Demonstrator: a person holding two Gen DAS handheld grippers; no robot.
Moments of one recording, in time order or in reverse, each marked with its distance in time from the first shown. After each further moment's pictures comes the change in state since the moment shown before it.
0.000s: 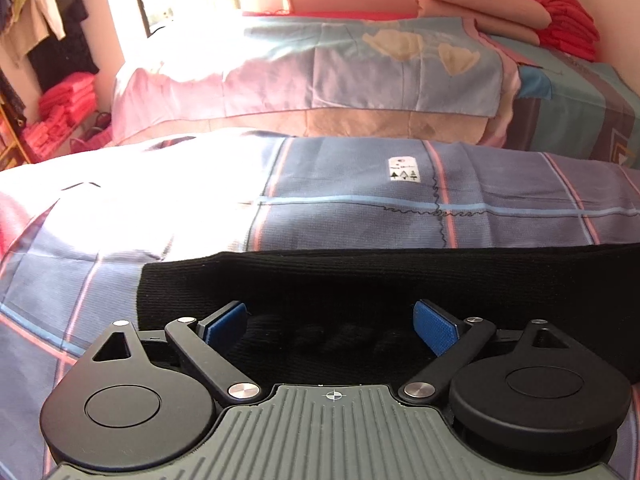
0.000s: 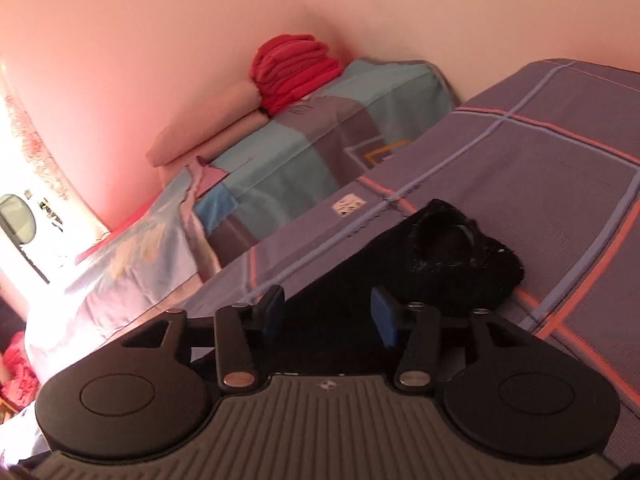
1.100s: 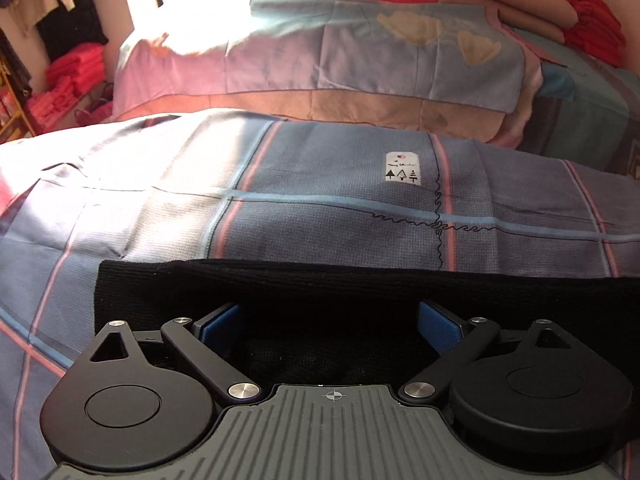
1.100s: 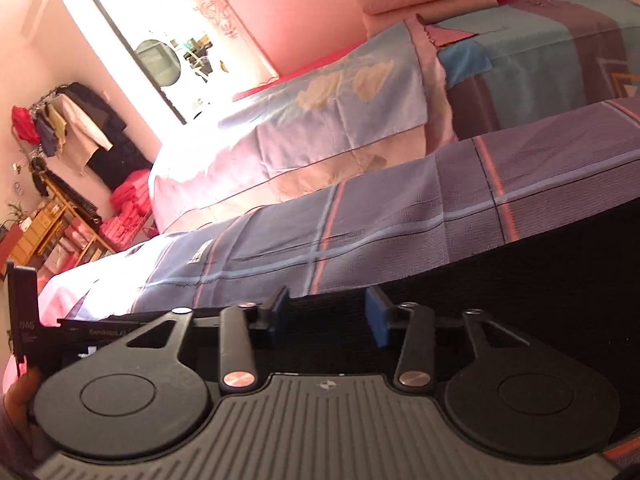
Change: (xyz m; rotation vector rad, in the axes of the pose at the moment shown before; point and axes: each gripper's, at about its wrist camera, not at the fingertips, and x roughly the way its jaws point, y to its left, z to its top) left arm 0.025 -0.016 0.018 -0.070 0.062 -0.017; right arm 0.054 0.200 -0.113 -0.307 0.391 0.358
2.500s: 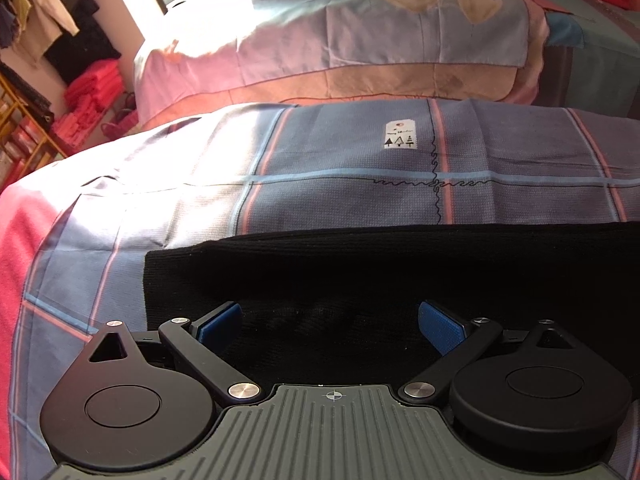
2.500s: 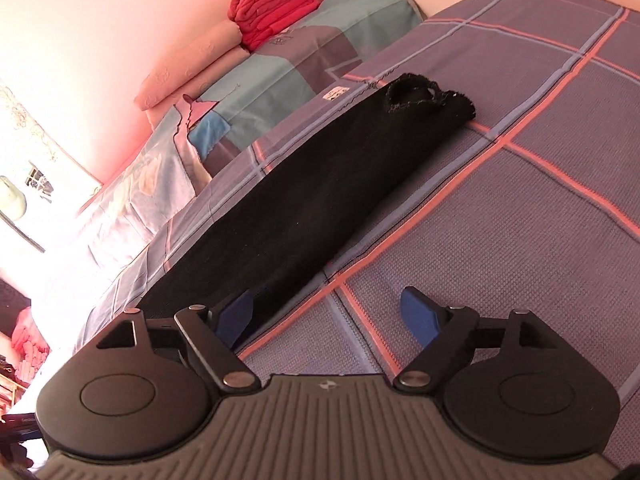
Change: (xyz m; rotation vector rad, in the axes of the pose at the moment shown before) left arm -0.020 -0.036 -0.003 0.126 0.098 0.168; right arm -0.174 -0.151 -0.056 0.471 -0.234 -0.454
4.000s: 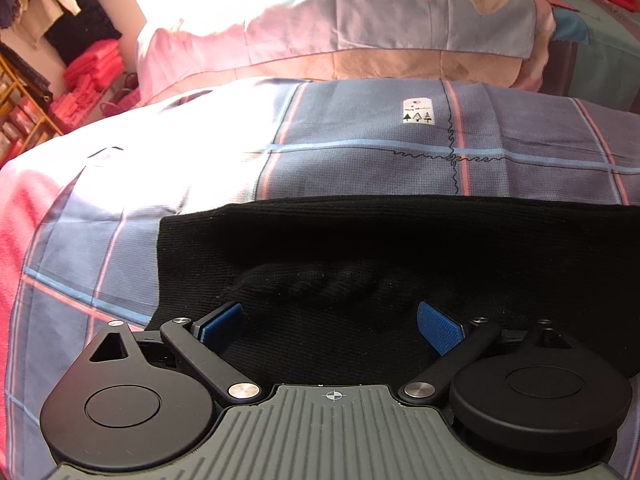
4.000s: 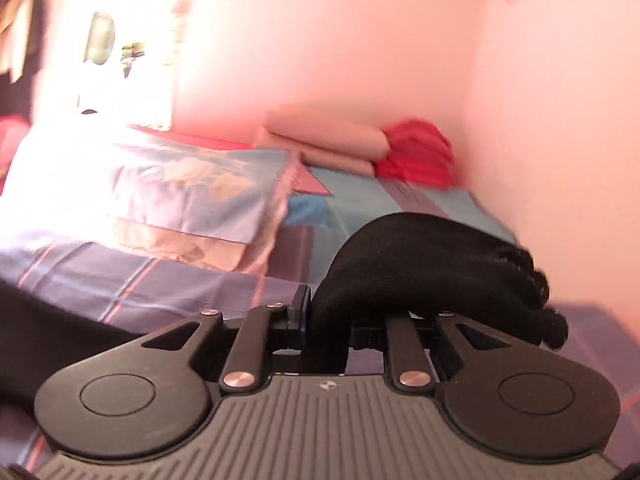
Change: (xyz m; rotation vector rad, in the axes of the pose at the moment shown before) left arm -0.003 0.026 -0.012 -0.035 0.042 -0.018; right arm 0.007 0.212 -0.098 -1.079 -0.461 -0.073
